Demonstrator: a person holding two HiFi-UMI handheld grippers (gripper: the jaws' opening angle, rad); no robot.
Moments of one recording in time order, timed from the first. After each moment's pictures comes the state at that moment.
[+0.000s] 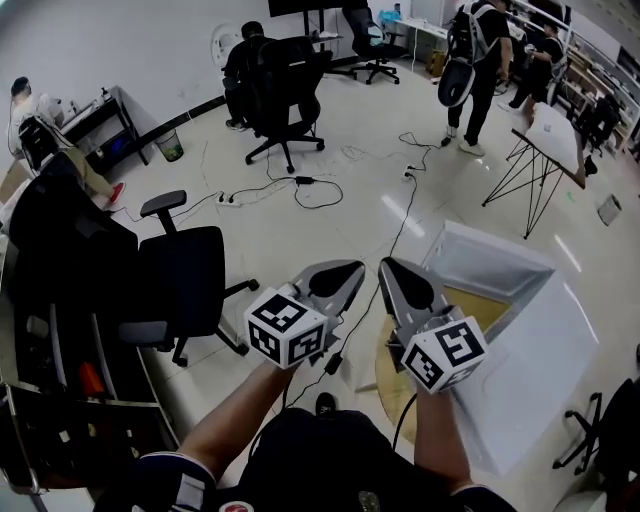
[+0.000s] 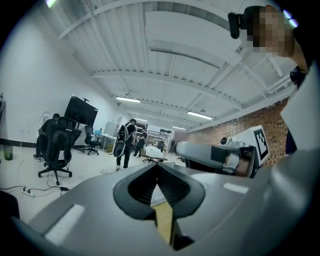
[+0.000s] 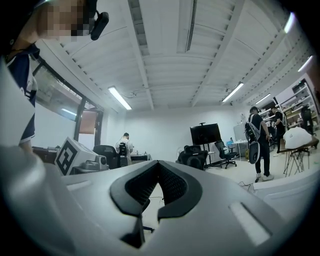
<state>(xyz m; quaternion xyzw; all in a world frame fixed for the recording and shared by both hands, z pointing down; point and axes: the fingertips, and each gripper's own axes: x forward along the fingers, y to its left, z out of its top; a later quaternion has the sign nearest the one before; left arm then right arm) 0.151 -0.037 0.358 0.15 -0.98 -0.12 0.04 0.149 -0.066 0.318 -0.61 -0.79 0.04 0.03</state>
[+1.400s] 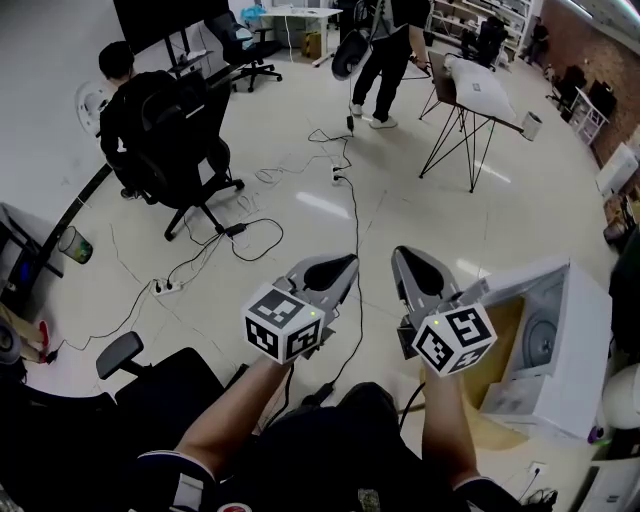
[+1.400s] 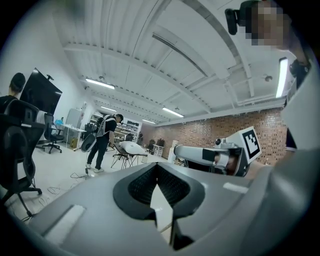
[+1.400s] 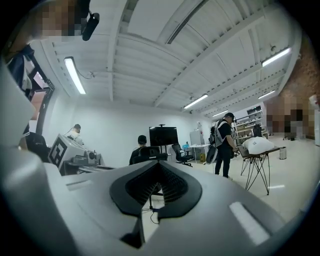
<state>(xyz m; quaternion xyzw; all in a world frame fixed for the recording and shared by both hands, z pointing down) -0.052 0.162 0.373 0.38 -0.92 -0.10 0.07 -0.059 0.104 0.340 -0.37 -0.93 0.04 0.04</state>
